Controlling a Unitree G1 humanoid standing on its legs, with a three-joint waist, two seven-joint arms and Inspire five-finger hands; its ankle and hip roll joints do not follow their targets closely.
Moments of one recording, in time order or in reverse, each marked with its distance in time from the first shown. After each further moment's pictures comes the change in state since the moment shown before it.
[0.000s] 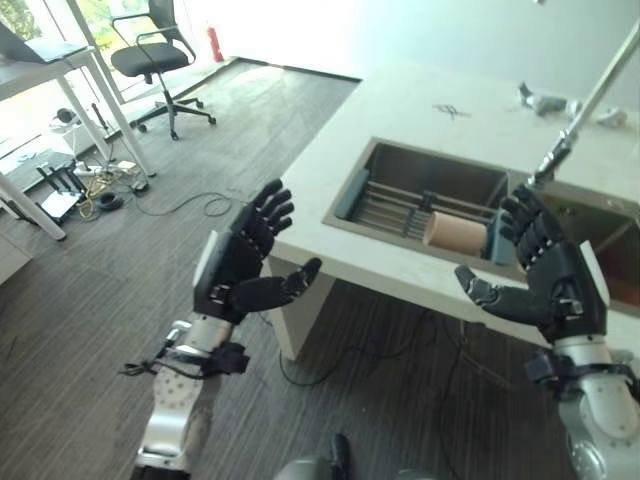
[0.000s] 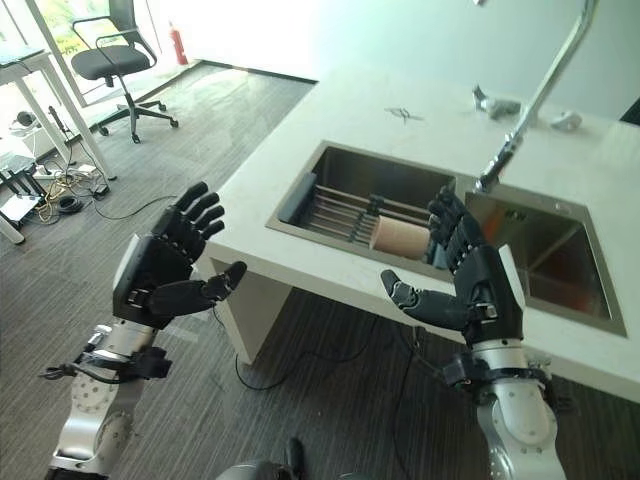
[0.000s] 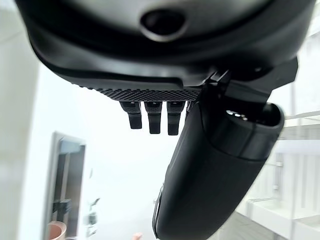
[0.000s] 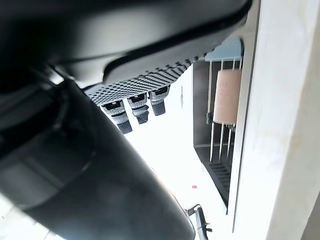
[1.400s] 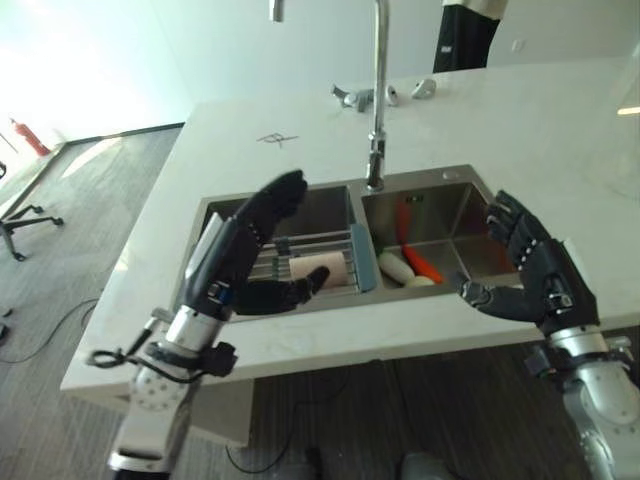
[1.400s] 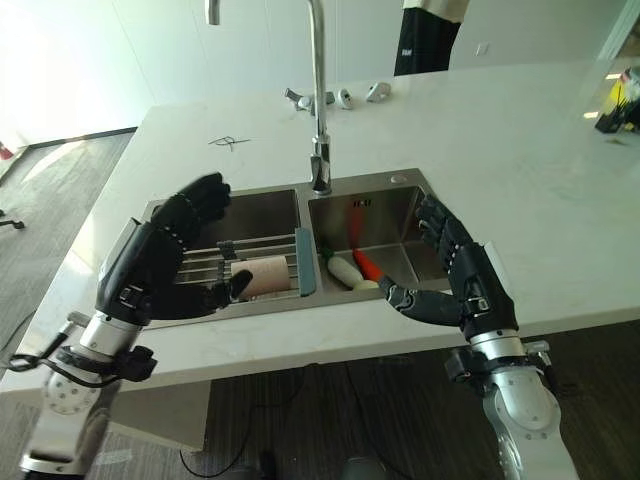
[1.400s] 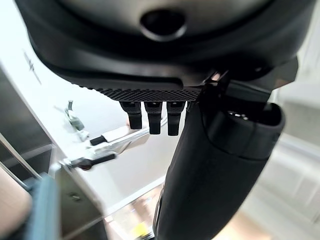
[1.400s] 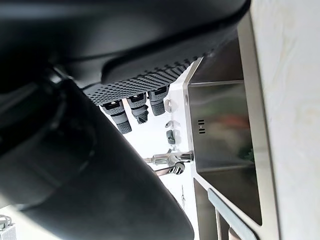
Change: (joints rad) left arm -0.008 0.237 0.087 -0.065 0.221 -0.024 -0.044; right arm -0.039 -0.115 -0.010 0.041 -0.010 0.043 0.035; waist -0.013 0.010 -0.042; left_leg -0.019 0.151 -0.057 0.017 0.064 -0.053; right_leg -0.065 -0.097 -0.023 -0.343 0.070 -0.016
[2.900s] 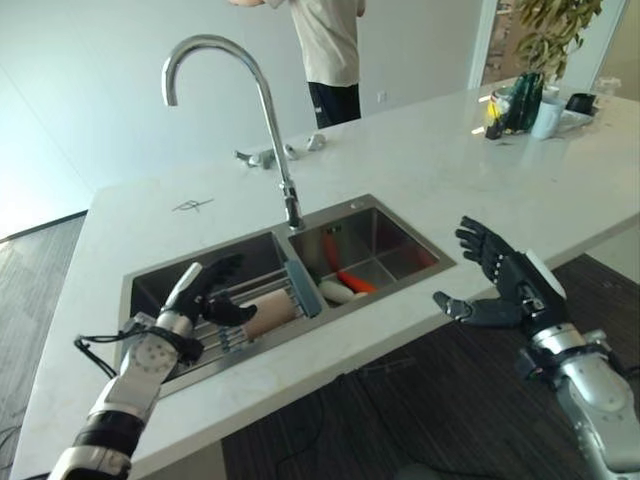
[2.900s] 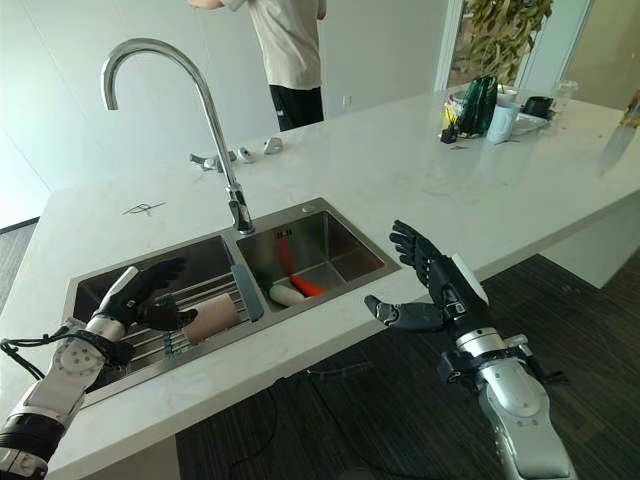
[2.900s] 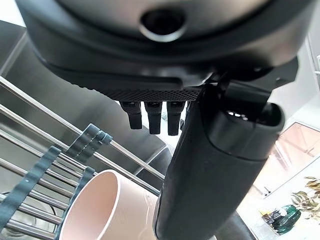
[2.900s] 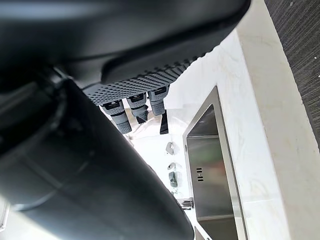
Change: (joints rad) left arm -0.267 0.060 -0.224 0.742 0.253 0.199 0.175; right arm -0.077 -0.054 0.059 0.132 -0.020 0.027 0.116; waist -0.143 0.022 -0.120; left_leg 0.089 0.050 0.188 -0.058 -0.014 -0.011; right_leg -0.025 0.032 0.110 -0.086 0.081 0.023
